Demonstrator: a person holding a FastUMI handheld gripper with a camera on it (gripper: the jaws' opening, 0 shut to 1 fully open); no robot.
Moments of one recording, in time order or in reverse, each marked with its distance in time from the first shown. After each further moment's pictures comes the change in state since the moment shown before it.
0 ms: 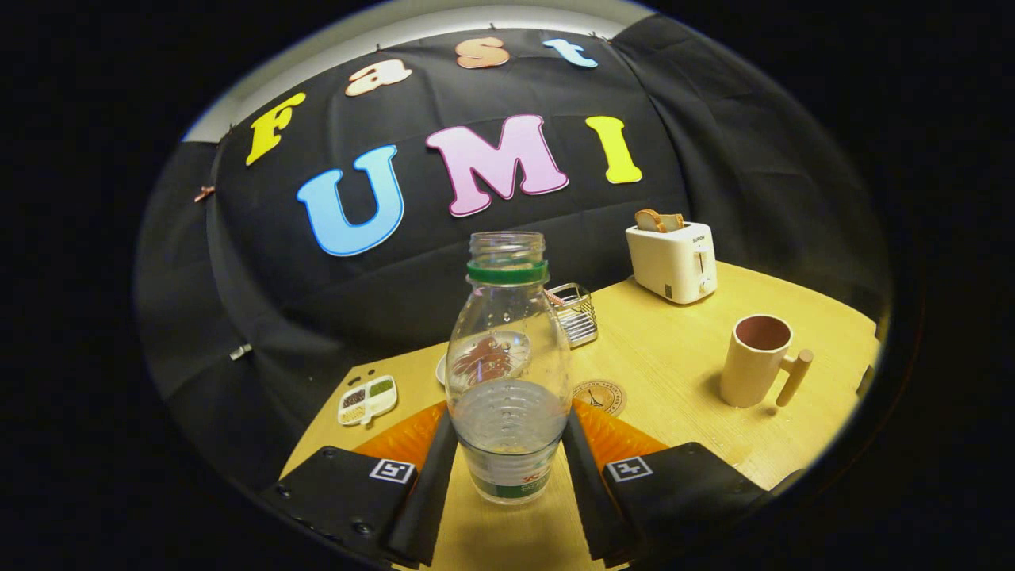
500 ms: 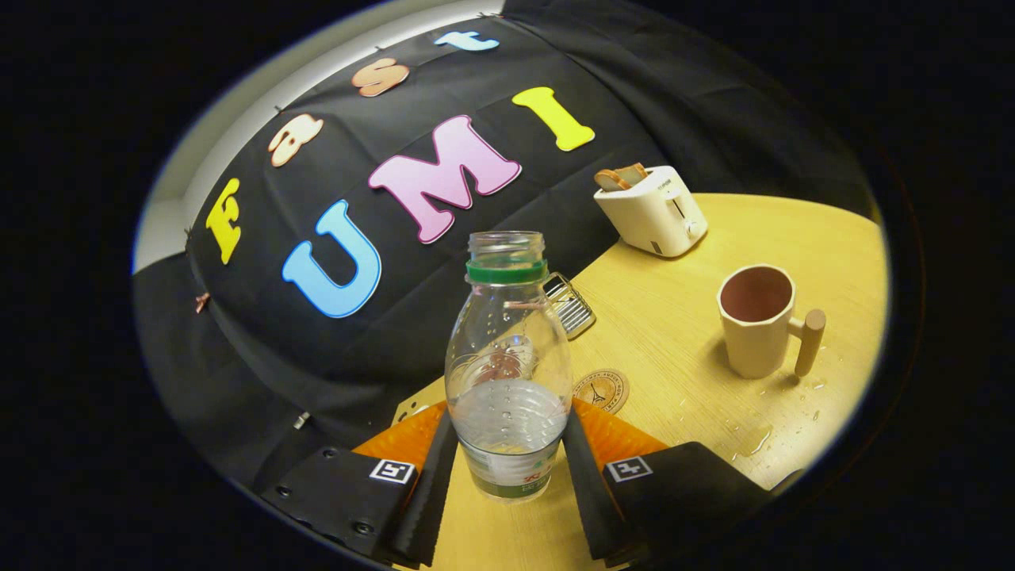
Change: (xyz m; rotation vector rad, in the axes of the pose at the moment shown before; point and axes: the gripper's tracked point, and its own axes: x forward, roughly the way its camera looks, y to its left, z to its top) arm 0.009 -0.060 0.026 0.371 0.078 0.088
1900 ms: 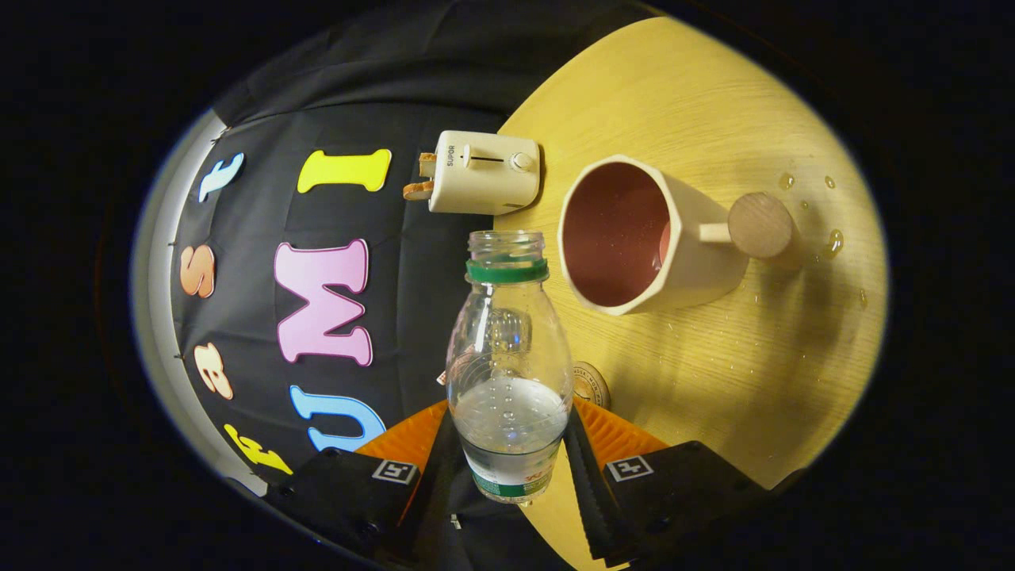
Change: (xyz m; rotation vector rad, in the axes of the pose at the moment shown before) arm 0.040 -0.092 0.038 0.804 0.028 -0.111
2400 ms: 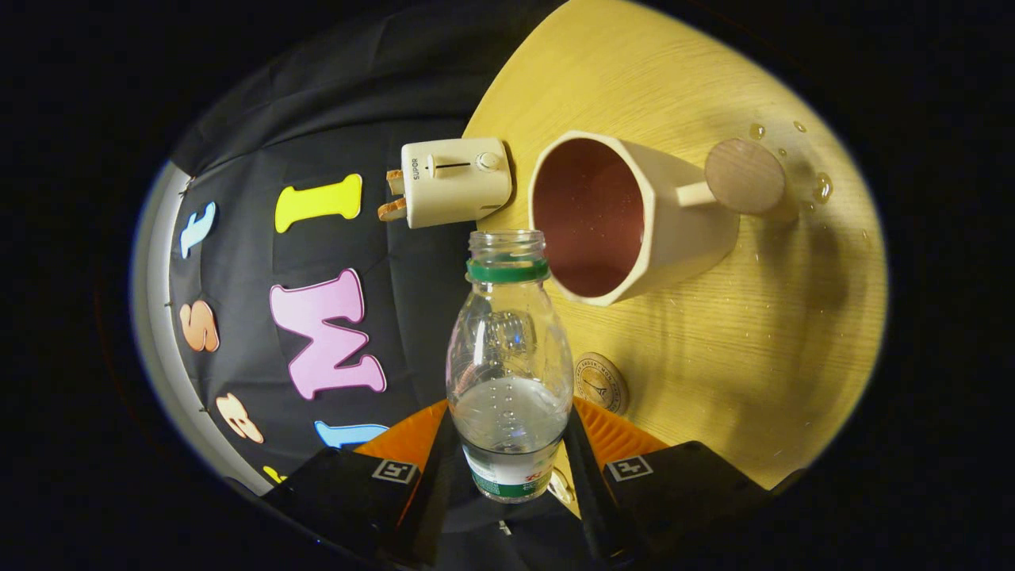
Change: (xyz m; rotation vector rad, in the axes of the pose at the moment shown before) arm 0.009 0.007 0.004 0.194 -0.004 0.003
